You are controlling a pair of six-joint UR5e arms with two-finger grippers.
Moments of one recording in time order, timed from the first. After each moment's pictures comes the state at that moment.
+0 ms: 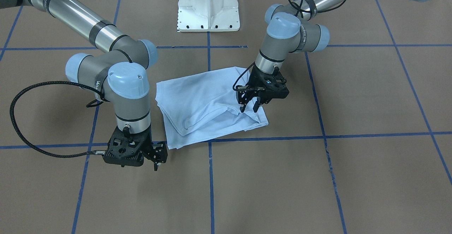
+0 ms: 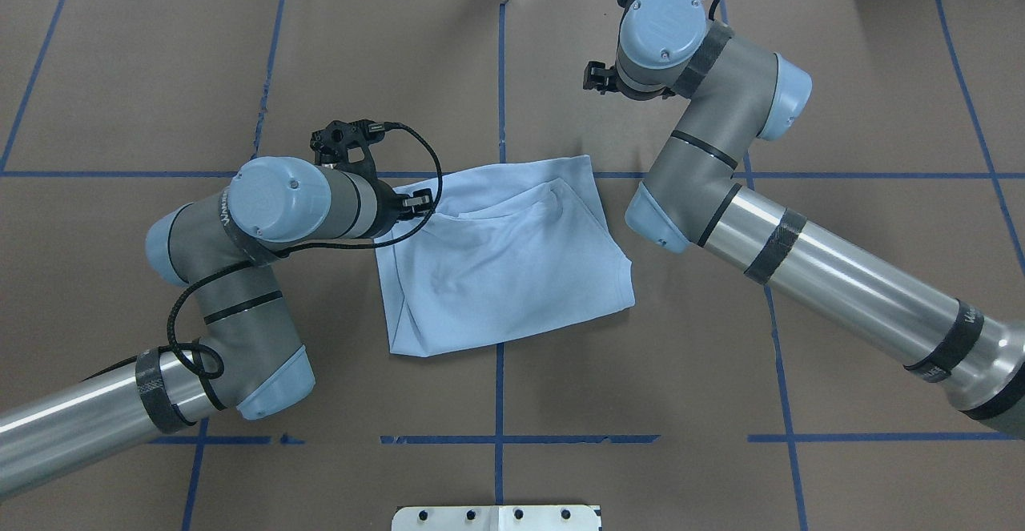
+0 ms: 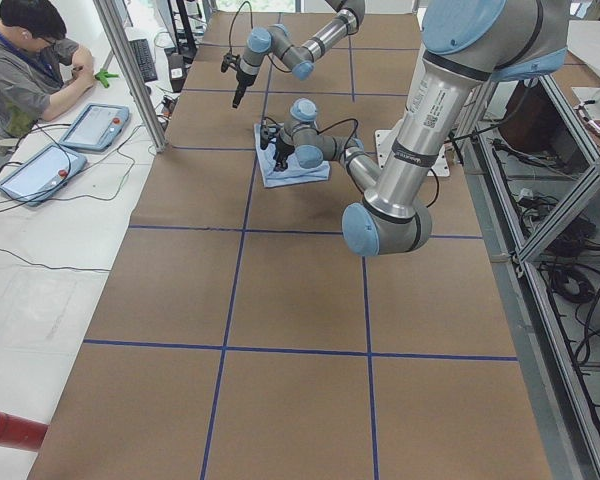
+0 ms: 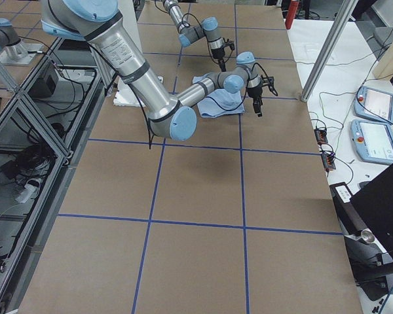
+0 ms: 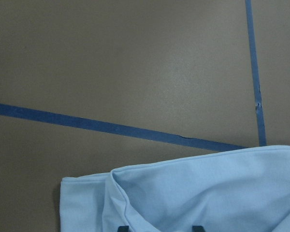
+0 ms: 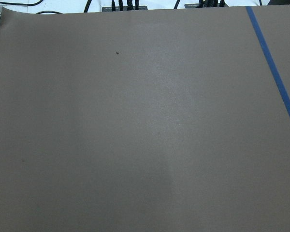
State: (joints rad) left arm -0.54 -2.11 -1.57 -2.11 -1.67 -1.41; right arm 0.76 -0.80 1.28 -1.31 1.64 1.14
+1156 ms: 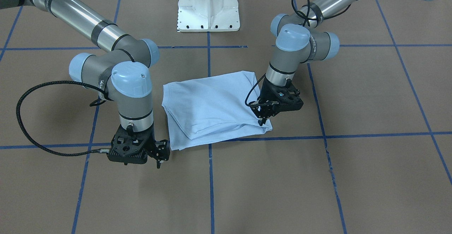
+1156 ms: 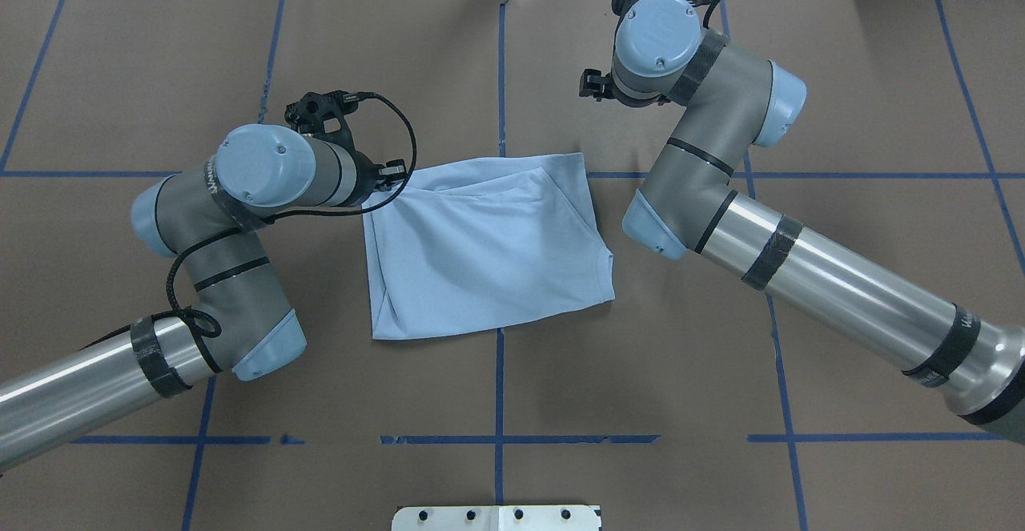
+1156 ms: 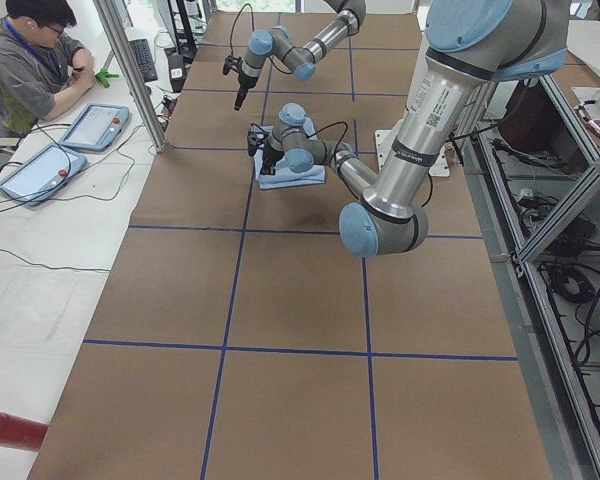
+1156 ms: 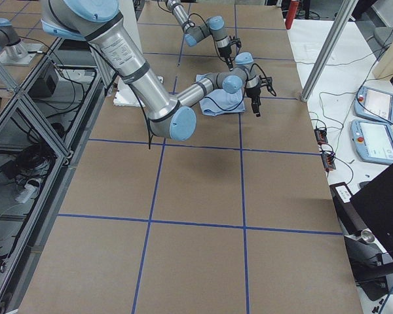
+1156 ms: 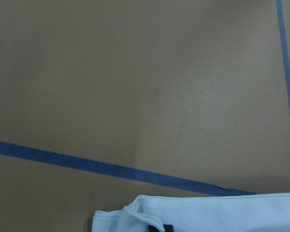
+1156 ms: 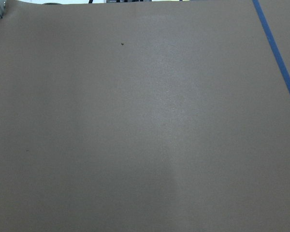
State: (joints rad) left arm -0.62 -2.13 -1.49 -2.10 -1.67 -1.41; right arm 0.75 -0.80 1.28 -1.31 1.64 1.14
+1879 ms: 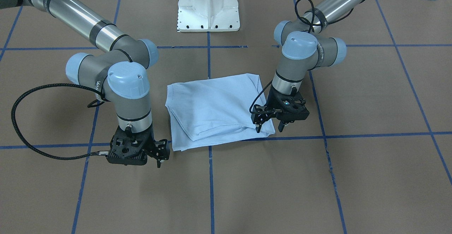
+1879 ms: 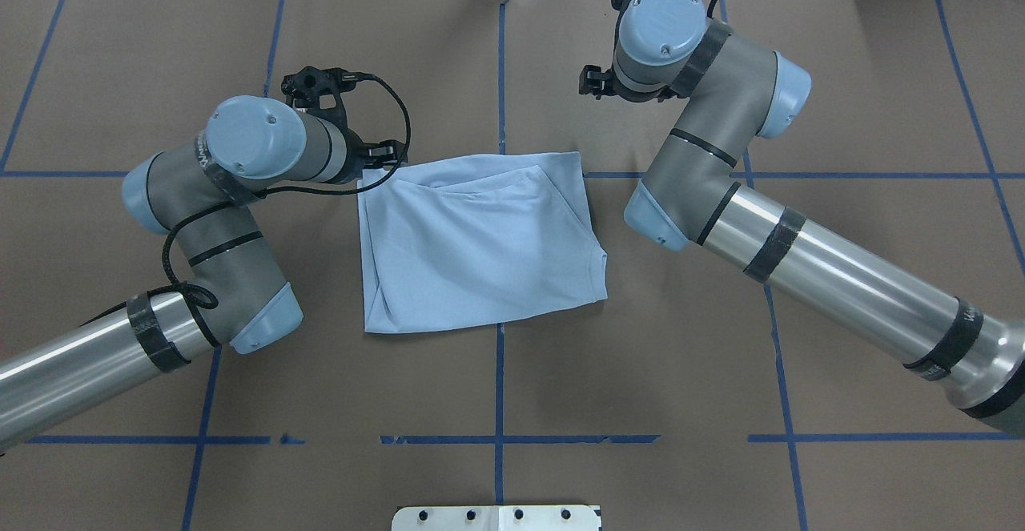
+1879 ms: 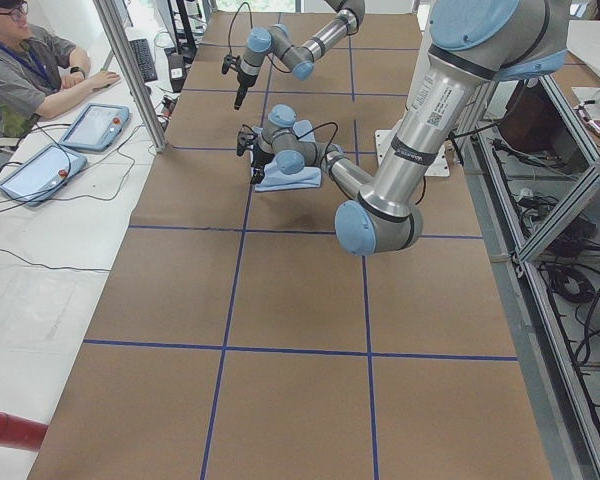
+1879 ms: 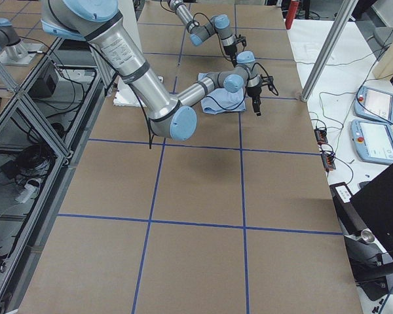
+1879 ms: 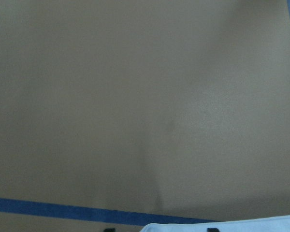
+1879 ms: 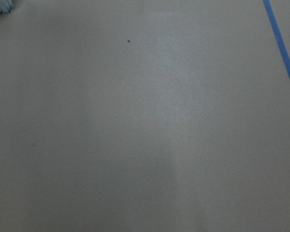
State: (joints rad) left arm -0.68 -2.13 -1.50 -2.10 -1.70 -1.20; right arm 0.79 -0.80 1.28 -1.32 1.73 1.07
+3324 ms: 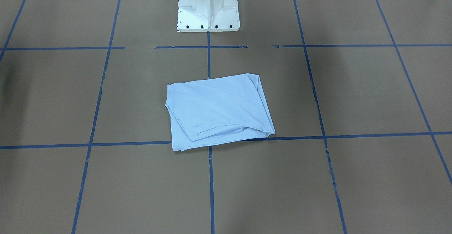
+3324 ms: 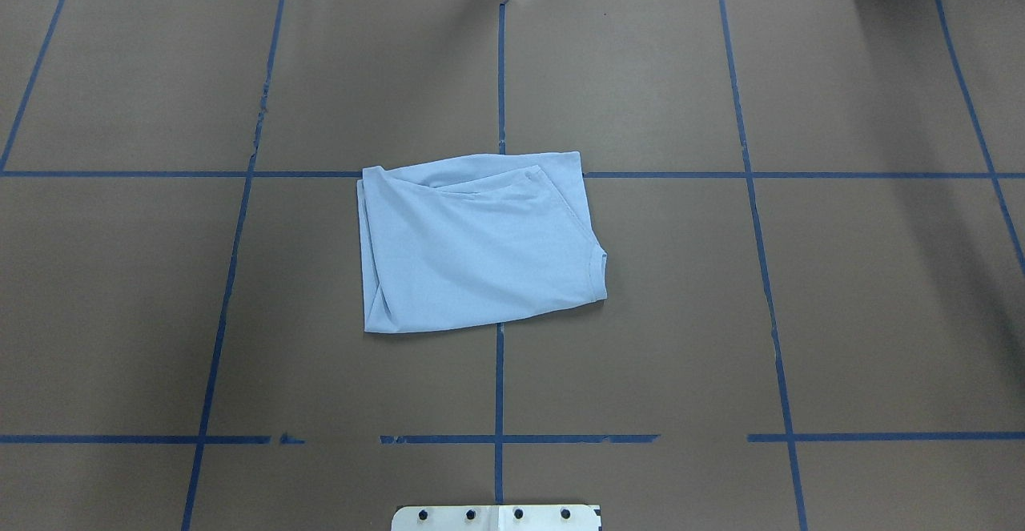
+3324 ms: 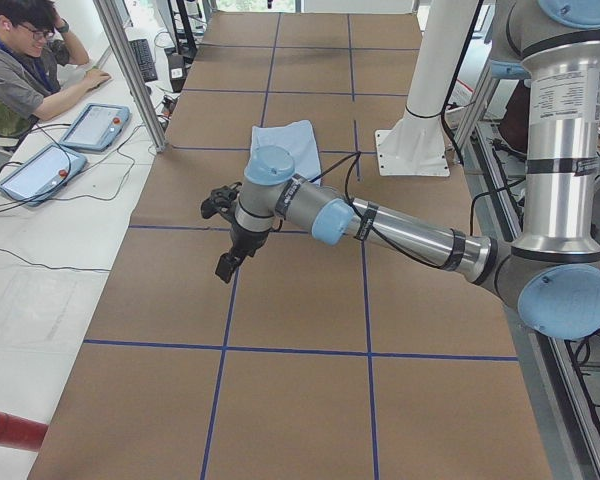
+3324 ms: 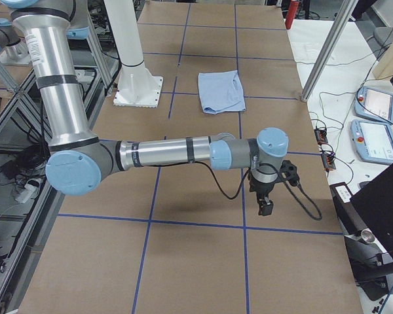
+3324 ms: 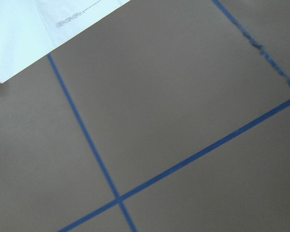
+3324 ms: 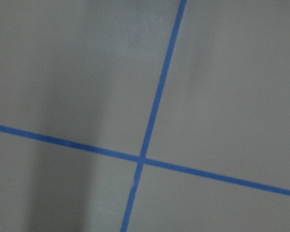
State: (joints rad) left arm -1.51 -1.50 -1.89 -1.71 -2.20 0.13; right arm 1.55 -1.43 1.54 -1.60 2.24 -0.15
